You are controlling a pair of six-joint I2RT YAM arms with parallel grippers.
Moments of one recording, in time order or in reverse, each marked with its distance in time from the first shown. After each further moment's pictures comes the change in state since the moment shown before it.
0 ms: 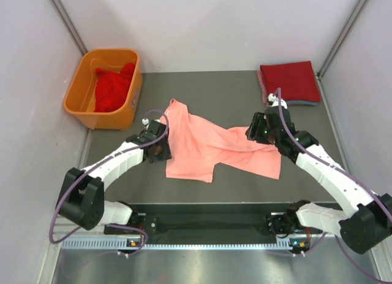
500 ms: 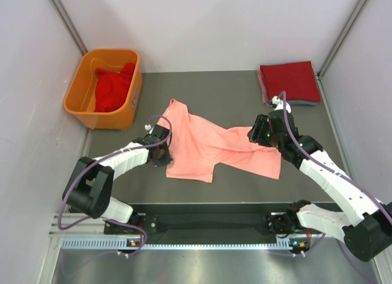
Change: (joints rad) left arm 0.000 0.124 -0.078 0.150 0.024 -0.058; right arm 0.021 -0.091 -0.043 -0.001 0.022 0.031
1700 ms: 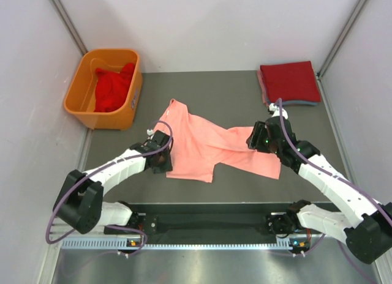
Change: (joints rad) left arm -0.082 -0.143 -0.023 -0.140 0.005 0.010; right arm 0.022 -0.024 -0.085 0.021 -0.010 0.002
